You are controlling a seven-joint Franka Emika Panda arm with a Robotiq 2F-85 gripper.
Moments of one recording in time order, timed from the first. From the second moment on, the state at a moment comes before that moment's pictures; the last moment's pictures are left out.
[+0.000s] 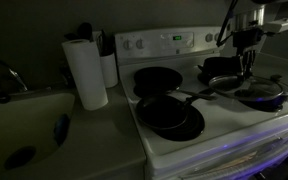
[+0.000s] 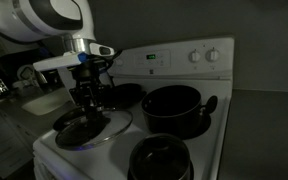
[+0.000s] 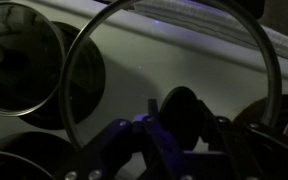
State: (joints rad) arm 0.05 -0.23 0.05 -2.27 0.00 1.78 0.00
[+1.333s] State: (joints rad) arm 0.14 -0.35 0.15 -2.50 0.19 1.86 0.12
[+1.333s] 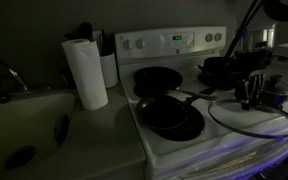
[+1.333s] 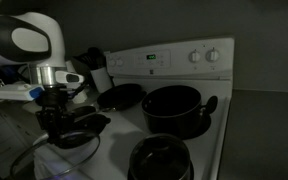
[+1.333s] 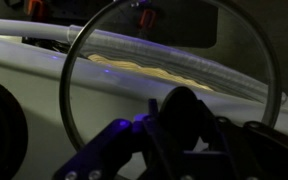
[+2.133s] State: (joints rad) arm 0.10 -0.29 0.04 -2.62 0.17 2.20 -0.01
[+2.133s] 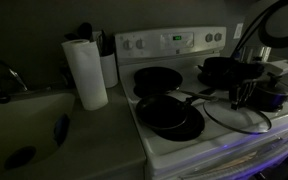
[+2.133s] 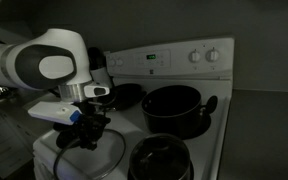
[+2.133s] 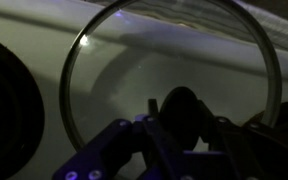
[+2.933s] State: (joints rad) arm 0.07 -0.17 0.04 -2.58 0.10 2.39 -0.01
